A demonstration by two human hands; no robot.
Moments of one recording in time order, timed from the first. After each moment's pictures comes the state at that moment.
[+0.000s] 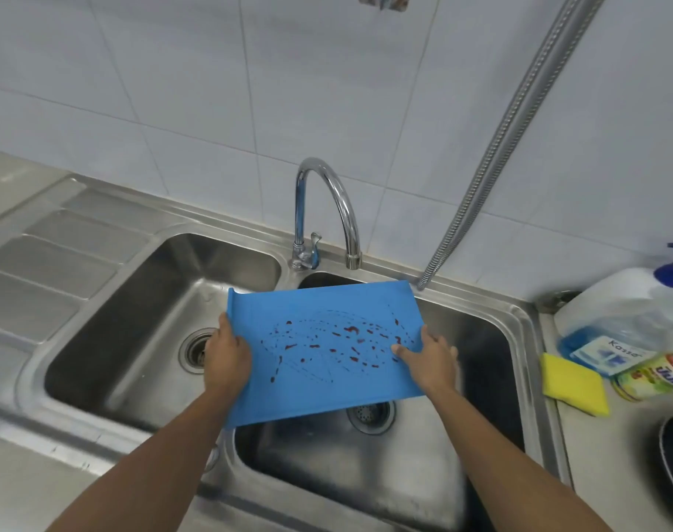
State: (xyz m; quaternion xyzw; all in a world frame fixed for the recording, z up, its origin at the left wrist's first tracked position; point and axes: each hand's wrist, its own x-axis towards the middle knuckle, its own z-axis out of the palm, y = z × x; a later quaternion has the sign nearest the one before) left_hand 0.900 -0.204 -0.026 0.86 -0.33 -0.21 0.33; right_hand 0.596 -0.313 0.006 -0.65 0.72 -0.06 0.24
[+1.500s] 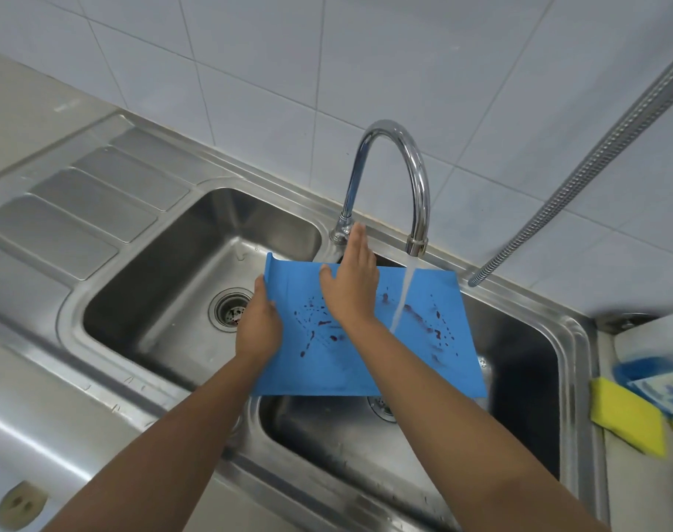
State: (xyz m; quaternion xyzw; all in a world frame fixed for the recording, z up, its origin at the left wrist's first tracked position) left_hand 0.894 -0.201 -0.005 0.84 -0.31 -0.26 0.36; right_hand 0.799 -0.312 0.032 -0.80 0.51 -0.21 0.24
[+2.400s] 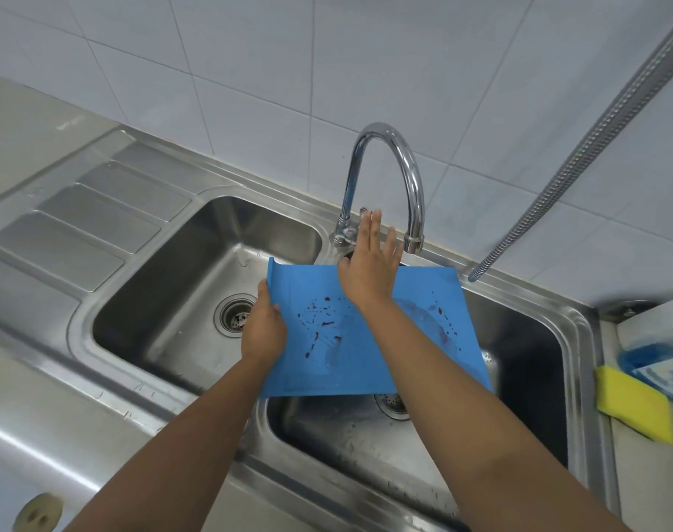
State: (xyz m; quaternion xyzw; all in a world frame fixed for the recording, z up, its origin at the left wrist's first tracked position) left_hand 0.895 -0.201 -0.009 0.85 -0.30 -0.27 0.35; right_hand 0.790 -0.340 0.043 -0.82 0.55 -0.12 0.13
